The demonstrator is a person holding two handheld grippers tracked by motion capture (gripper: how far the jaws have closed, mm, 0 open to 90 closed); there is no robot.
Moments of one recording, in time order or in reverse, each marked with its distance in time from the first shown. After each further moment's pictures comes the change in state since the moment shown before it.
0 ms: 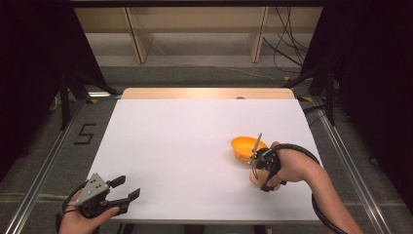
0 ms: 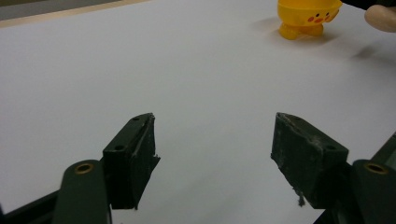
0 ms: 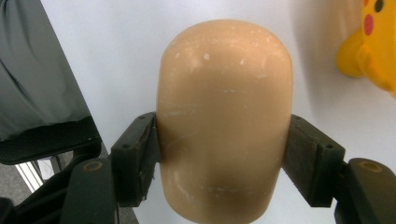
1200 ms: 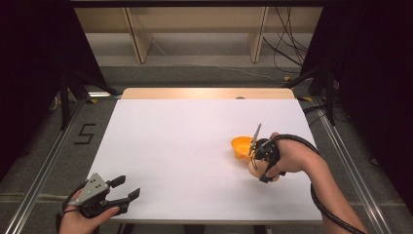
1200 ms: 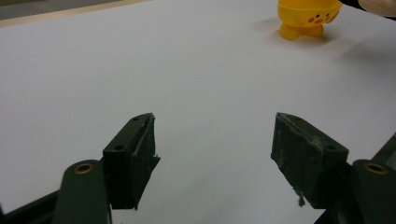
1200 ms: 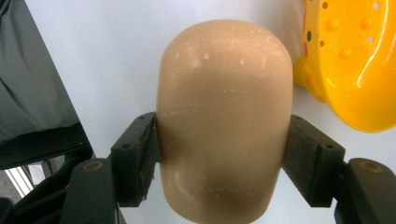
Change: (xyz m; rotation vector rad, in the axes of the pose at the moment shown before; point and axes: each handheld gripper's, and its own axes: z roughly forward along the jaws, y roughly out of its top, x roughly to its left) left arm 0.001 0.000 0.000 0.001 -0.002 0.000; right arm -0.014 0.009 -0.018 -0.011 -0.022 -0.010
